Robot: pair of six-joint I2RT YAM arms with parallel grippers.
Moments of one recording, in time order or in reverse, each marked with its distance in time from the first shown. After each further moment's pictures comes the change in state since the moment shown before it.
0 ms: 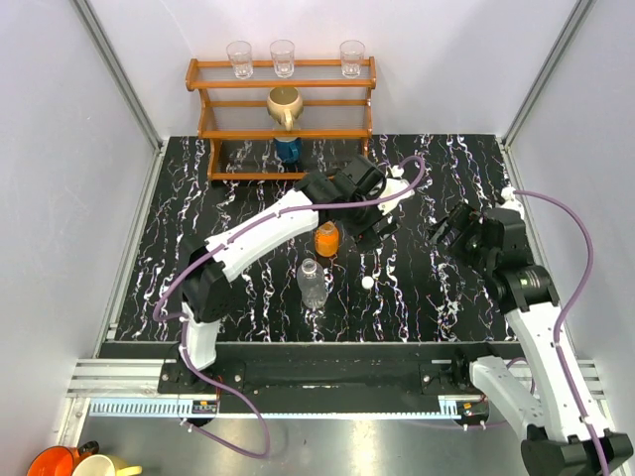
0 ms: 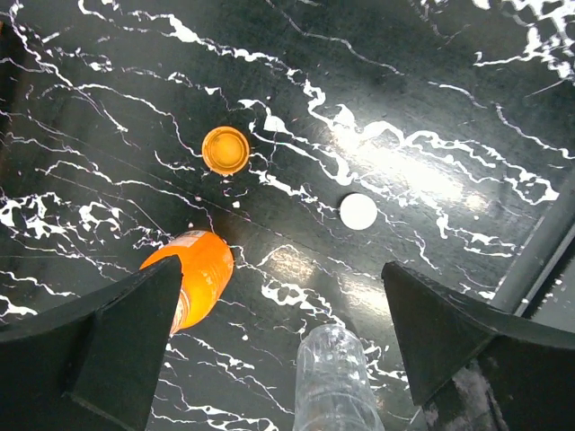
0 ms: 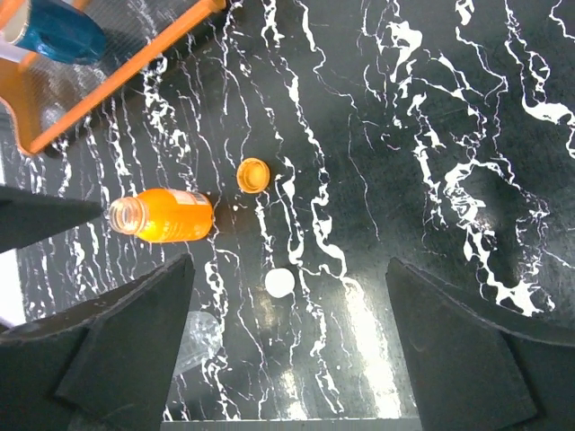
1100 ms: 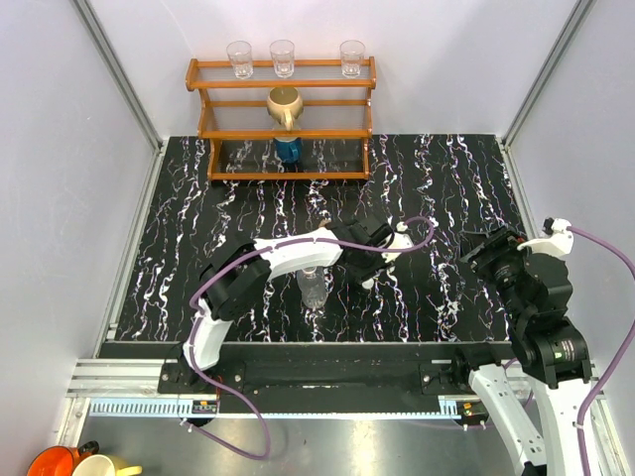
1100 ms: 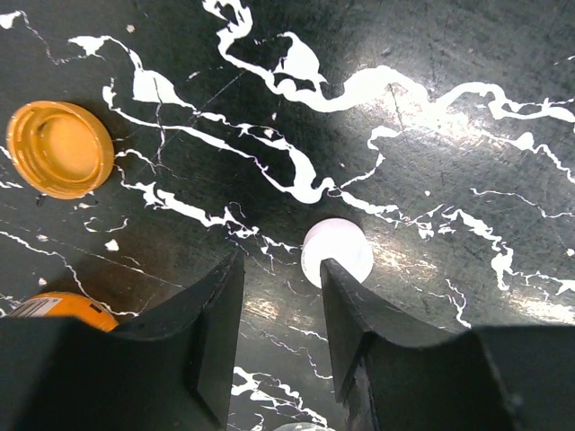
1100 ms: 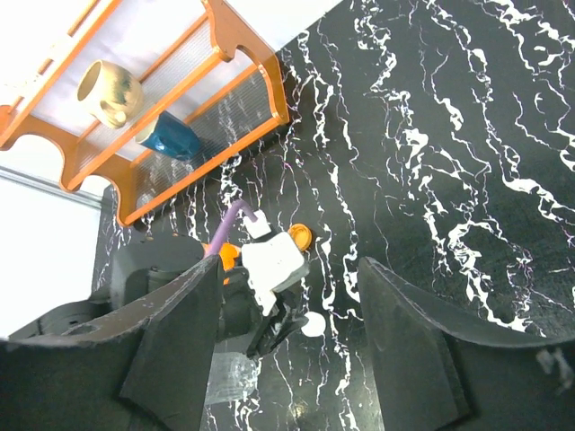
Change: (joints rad) left arm -0.082 0.119 -0.412 0.402 -0.061 -0.003; right arm 0.000 -0.362 0.011 -0.047 0.107 0.019
